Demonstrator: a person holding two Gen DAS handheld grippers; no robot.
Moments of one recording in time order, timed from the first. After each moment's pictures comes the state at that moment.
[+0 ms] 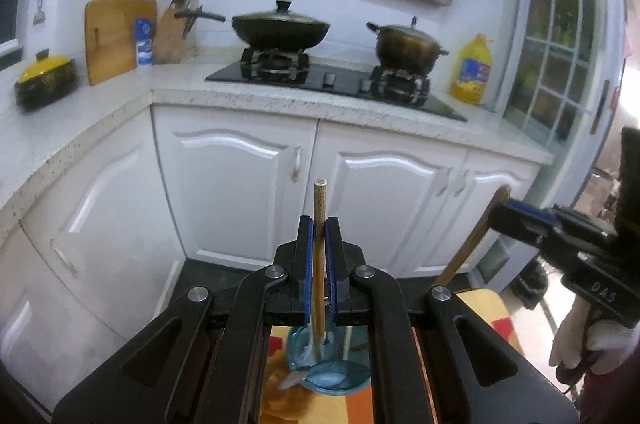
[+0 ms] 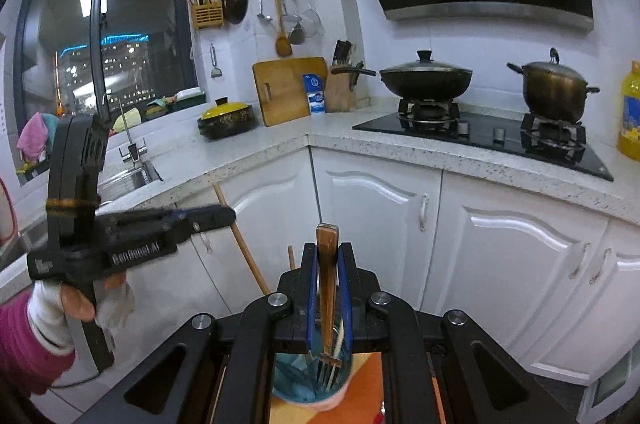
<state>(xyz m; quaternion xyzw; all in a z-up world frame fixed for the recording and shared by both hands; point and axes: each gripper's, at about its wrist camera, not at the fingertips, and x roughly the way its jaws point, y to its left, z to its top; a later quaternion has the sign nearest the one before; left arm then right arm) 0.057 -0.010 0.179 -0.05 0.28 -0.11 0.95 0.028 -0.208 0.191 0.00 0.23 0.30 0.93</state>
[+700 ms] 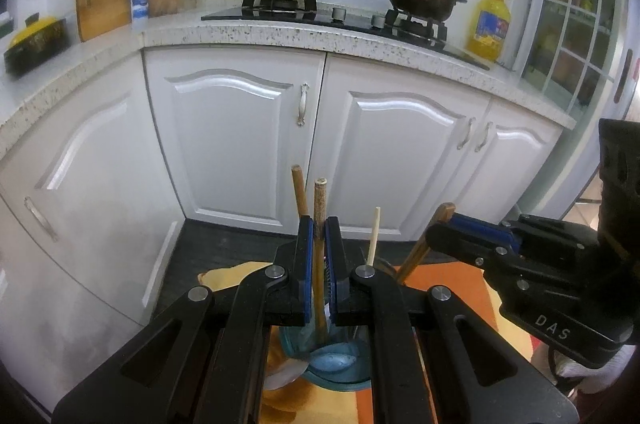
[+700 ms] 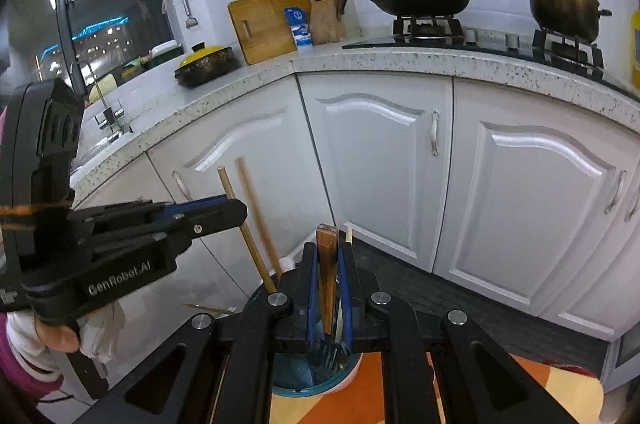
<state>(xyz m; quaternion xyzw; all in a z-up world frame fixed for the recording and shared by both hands) 0.080 -0.033 0.105 -0.04 0.34 -0.10 0.93 0.076 -0.191 0.093 0.01 0.33 0.29 0.90</state>
